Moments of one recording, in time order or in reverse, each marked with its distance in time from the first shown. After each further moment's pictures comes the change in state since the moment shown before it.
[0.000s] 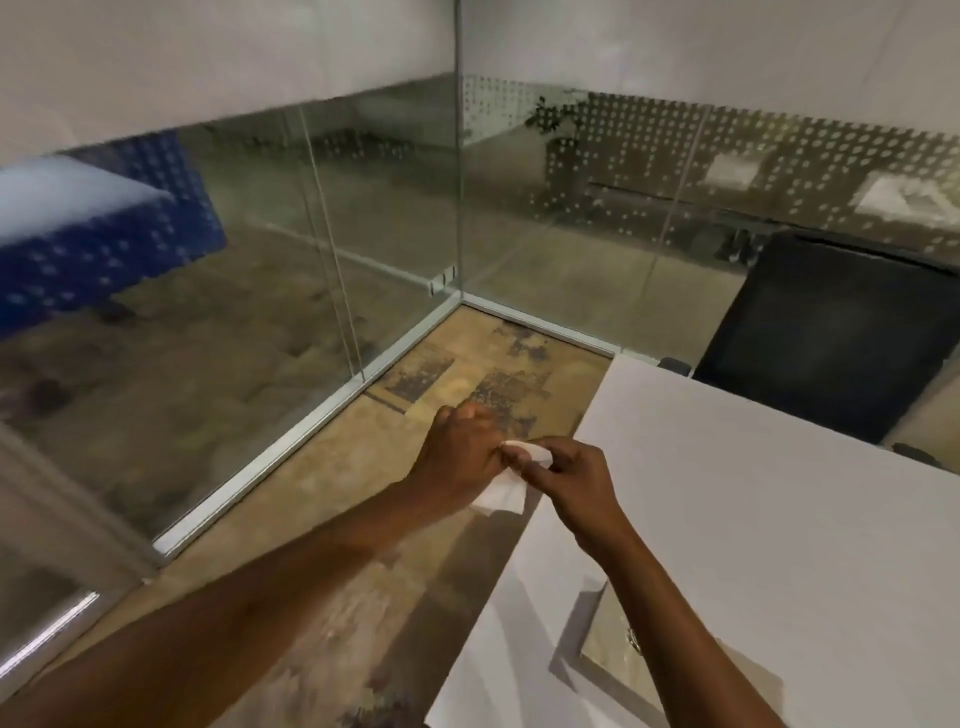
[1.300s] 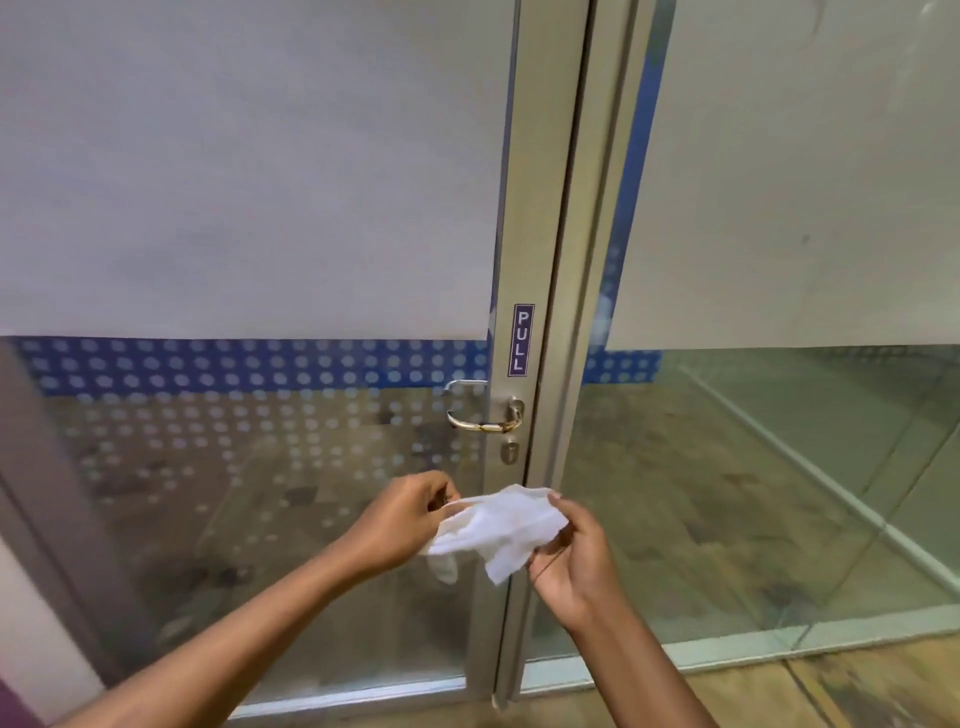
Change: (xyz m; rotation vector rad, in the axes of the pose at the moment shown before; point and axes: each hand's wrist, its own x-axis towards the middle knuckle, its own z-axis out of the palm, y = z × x) left_hand -0.458 -0.552 -0.488 -0.116 0.497 -0.905; right_hand 0.082 -0.228 0.838 0.979 -0.893 0.600
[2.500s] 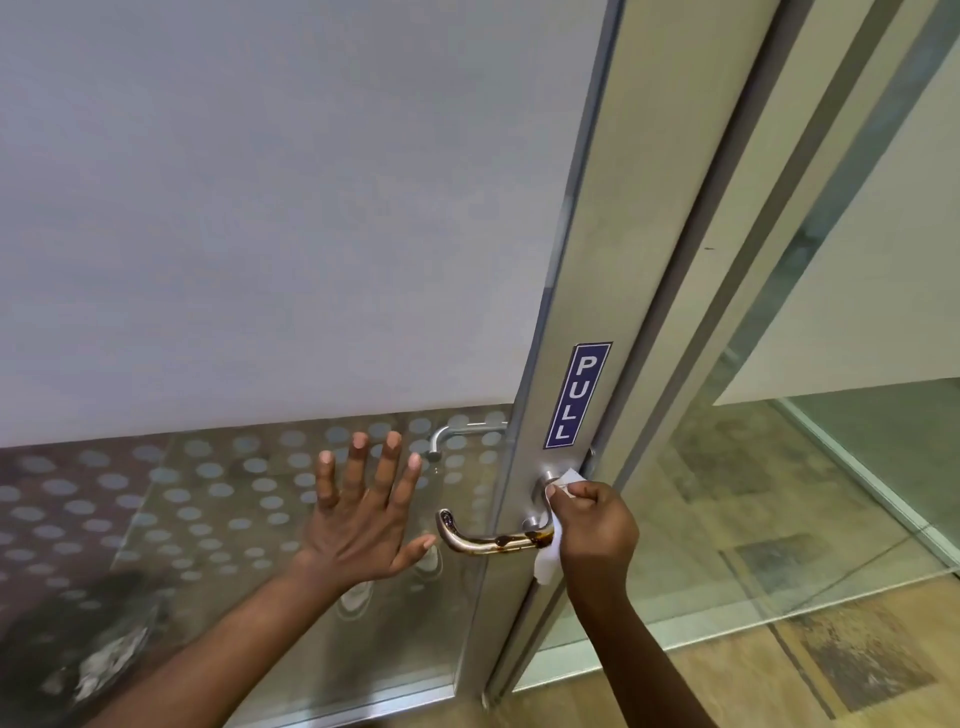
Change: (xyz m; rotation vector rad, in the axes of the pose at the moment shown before) left_hand 0.240 -0.200 -0.014 1.088 0.505 0.468; right_hand 0.294 -0.012 -0.017 -0.991 0.723 -0.450
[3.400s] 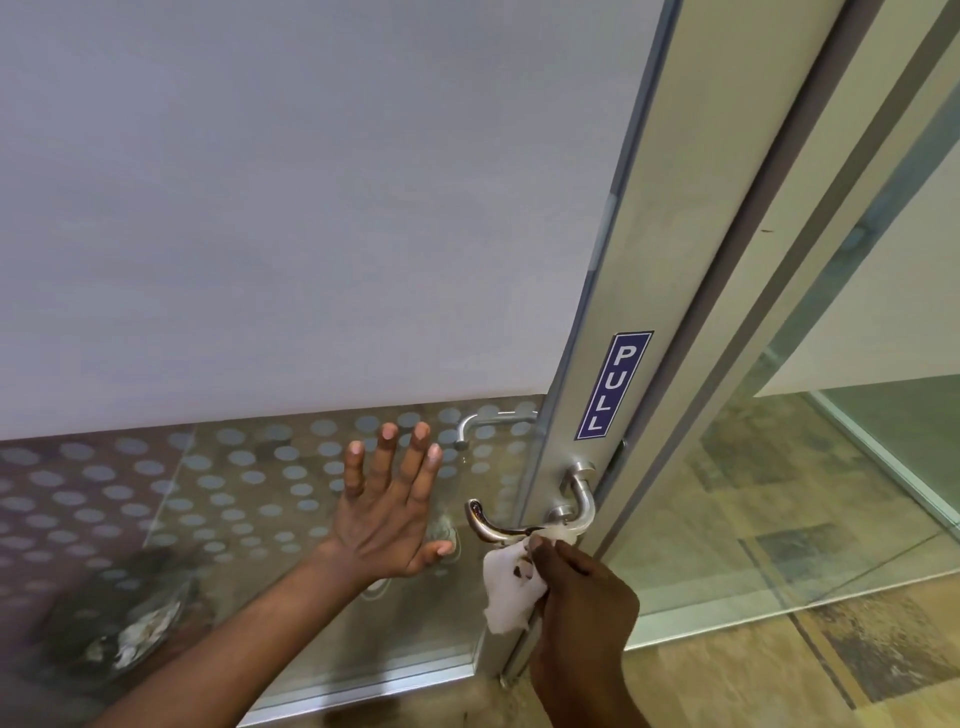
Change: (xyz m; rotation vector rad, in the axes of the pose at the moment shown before) left_hand 0.000 -0.005 -0.007 -0.162 0.023 0.006; right_hand -0.086 -0.012 0.013 0.358 -0.006 0.367
